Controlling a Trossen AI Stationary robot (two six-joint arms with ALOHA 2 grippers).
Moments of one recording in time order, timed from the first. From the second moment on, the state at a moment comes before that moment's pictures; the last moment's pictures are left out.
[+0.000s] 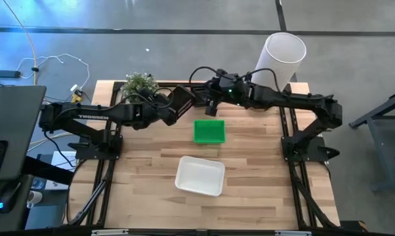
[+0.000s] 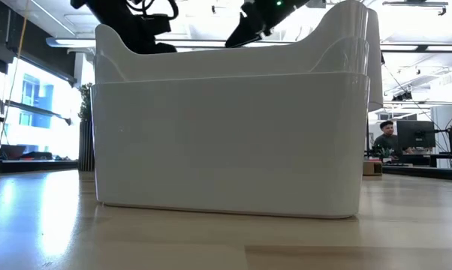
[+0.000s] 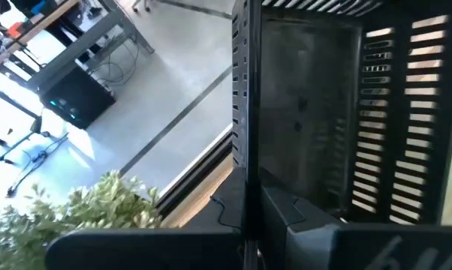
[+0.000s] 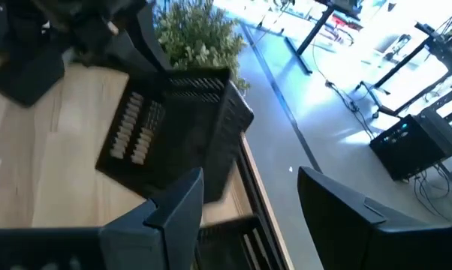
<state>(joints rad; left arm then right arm) 0.24 1.26 0.89 -0.44 -0.86 -0.18 -0.24 1.56 1.39 -0.24 0.24 -0.37</state>
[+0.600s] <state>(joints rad) 0.24 1.26 0.89 -0.44 -0.90 -0.18 -0.23 1.74 1.39 0.02 0.29 -0.34</state>
